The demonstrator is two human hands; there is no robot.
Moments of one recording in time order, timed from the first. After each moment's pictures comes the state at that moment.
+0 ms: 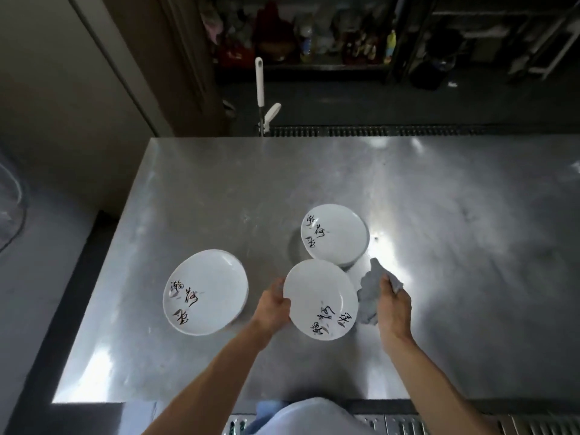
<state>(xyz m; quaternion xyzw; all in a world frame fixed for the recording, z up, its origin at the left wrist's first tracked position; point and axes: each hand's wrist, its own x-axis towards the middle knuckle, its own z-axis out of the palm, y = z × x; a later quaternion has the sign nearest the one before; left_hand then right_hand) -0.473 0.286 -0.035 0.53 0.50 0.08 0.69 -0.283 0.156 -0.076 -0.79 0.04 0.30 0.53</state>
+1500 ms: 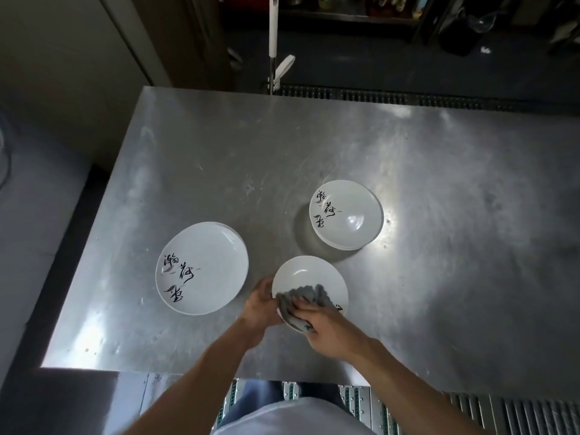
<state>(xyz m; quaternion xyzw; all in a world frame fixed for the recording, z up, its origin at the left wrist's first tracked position) -0.504 0.285 -0.114 0.36 0.54 0.08 0.76 -0.354 0.171 -0.146 -0.63 -0.72 0.28 0.08</state>
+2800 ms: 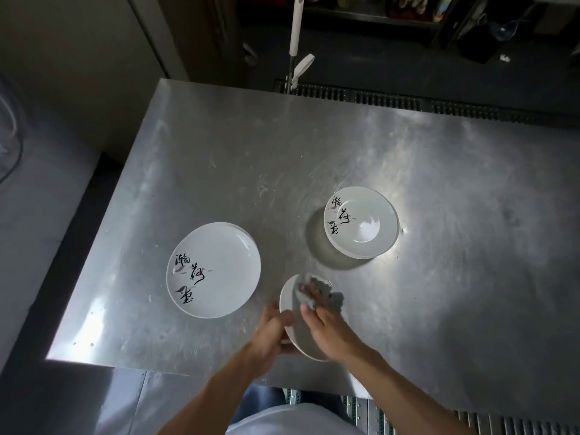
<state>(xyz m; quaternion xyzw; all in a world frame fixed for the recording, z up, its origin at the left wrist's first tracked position) -0.516 0.263 -0.102 0.26 0.55 0.05 0.79 -0.373 0.196 -0.127 -0.73 -0.44 0.49 0.17</state>
